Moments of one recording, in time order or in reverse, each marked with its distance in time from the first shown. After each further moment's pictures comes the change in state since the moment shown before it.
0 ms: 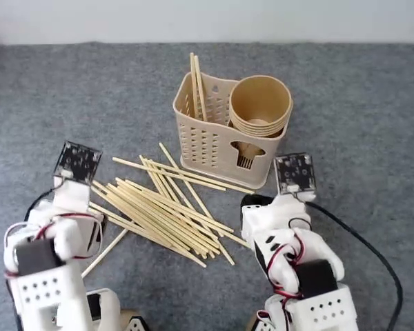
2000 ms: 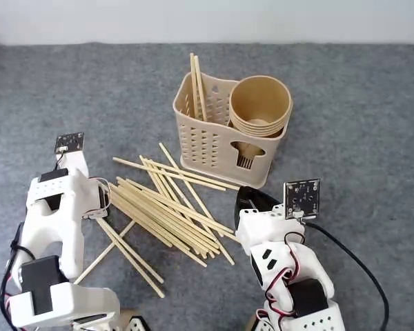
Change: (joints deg) left arm -1.1 59.3 -9.8 -24.6 23.8; right arm -1.5 -22.8 18.4 -10.1 -3.1
